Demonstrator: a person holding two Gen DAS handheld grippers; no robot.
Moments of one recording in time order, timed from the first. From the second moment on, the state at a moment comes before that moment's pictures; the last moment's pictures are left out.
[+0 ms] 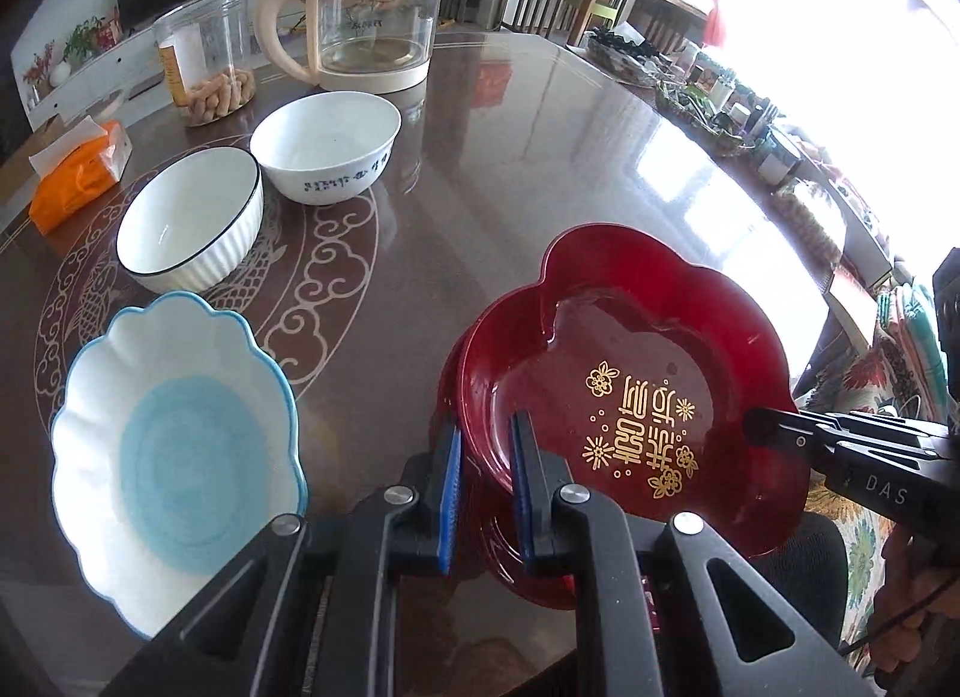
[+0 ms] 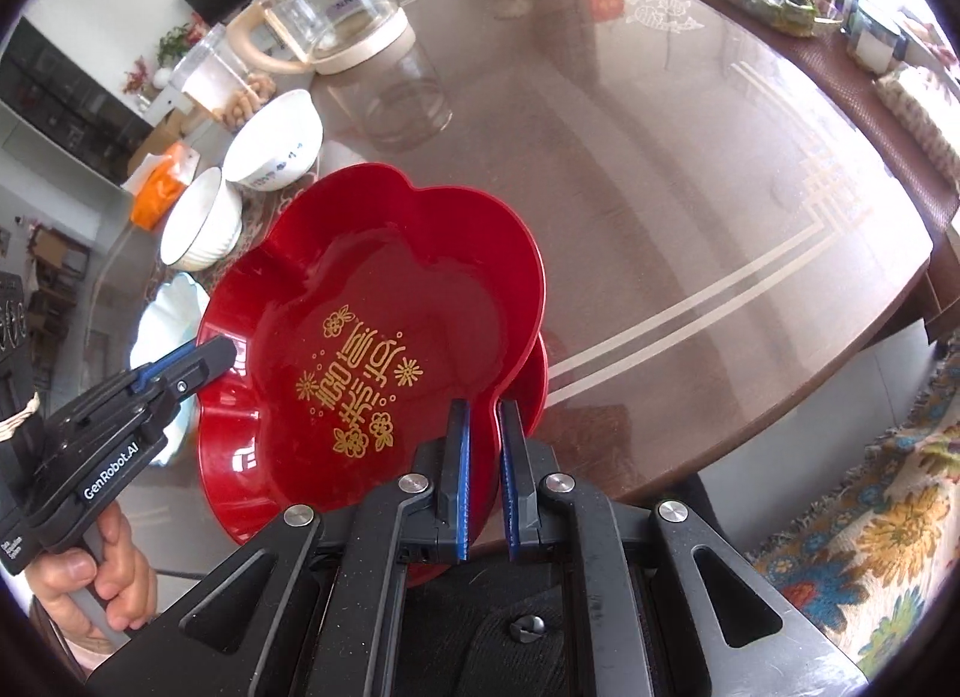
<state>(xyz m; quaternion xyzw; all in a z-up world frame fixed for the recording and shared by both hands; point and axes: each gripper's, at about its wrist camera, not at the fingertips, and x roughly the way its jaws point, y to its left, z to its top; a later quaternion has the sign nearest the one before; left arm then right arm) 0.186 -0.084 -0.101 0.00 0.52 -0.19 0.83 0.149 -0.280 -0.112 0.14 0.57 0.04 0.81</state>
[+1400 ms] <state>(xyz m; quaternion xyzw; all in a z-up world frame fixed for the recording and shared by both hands) 0.122 -0.087 -0.054 0.01 0.39 -0.13 0.91 0.062 -0.254 -0.051 0.11 0.37 -0.05 0.92</state>
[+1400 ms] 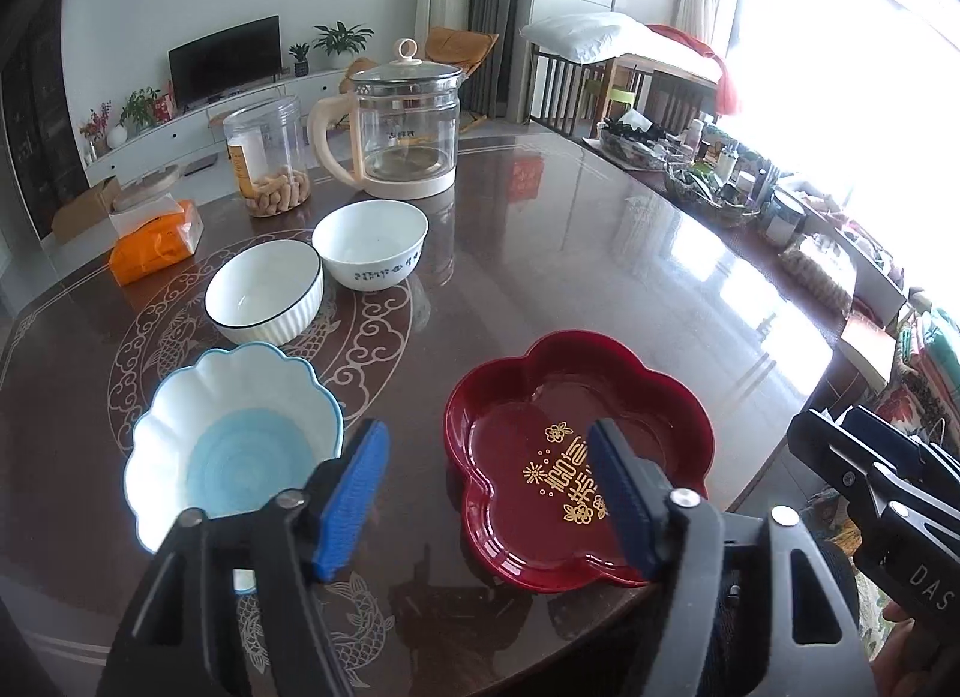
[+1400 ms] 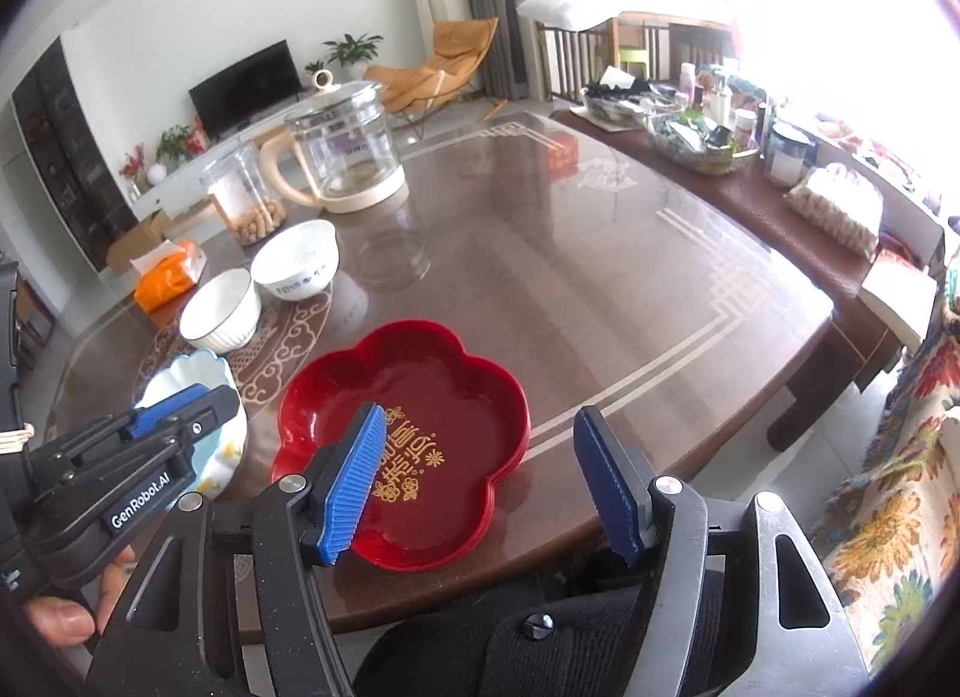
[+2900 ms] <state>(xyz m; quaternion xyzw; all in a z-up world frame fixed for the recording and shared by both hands) 0.110 -0.043 -0.058 -0.01 0.41 -0.18 0.90 0.044 -0.218 -0.101 0.10 0.44 0.00 0.89</state>
